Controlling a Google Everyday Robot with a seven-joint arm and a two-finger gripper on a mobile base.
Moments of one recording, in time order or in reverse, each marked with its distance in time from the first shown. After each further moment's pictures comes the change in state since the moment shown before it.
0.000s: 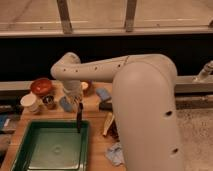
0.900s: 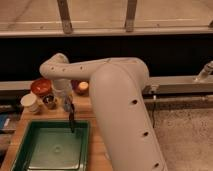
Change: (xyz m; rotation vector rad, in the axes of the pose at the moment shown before) arm -0.040 0.041 0.026 -0.057 0.071 -0.159
